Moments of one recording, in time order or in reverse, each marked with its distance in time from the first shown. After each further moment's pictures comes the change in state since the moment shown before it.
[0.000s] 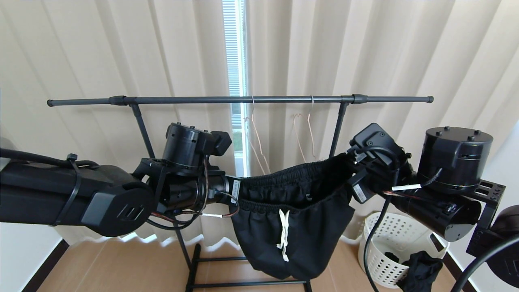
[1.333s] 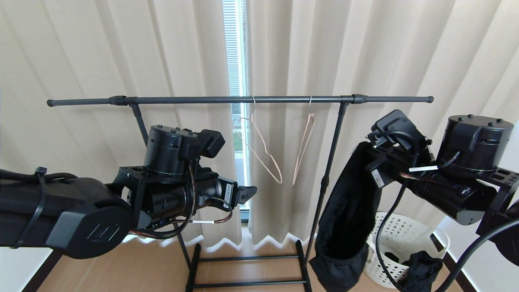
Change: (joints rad) left arm -0.013 -0.077 0.112 -0.097 0.033 0.056; right arm -0.113 -0.019 -0.022 -0.004 0.003 -0.020
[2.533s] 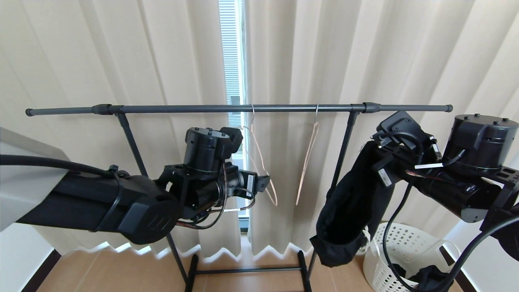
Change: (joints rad) left arm -0.045 0.172 -0.146 -0.088 0.140 -0.044; right arm -0.044 -0.004 0.006 0.000 0.000 -0.051
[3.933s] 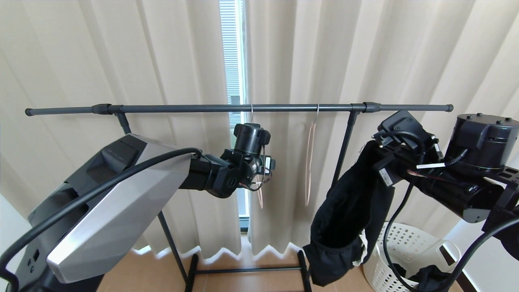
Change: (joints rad) left arm 0.040 0.449 -0.663 0.250 0.232 -0.011; right arm -0.001 -0.007 0.002 0.000 0.000 0.000
